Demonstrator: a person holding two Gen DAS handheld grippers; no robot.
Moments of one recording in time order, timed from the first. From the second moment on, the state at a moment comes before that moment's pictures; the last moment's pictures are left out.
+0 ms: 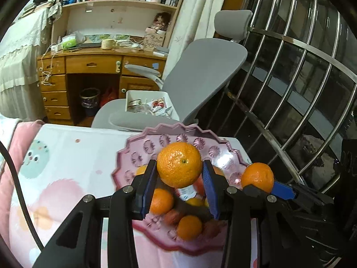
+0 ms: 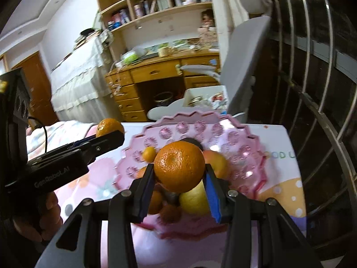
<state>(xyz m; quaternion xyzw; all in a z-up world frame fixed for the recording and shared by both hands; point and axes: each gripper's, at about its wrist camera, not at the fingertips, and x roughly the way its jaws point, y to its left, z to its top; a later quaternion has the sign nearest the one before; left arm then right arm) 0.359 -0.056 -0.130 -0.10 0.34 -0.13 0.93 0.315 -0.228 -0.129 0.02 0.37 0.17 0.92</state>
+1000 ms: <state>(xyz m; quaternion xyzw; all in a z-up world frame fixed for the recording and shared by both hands) 0.342 -0.068 -0.166 -0.10 0.41 -0.09 0.90 0.317 -0.271 -0.151 0.09 0.40 0.12 0.90</state>
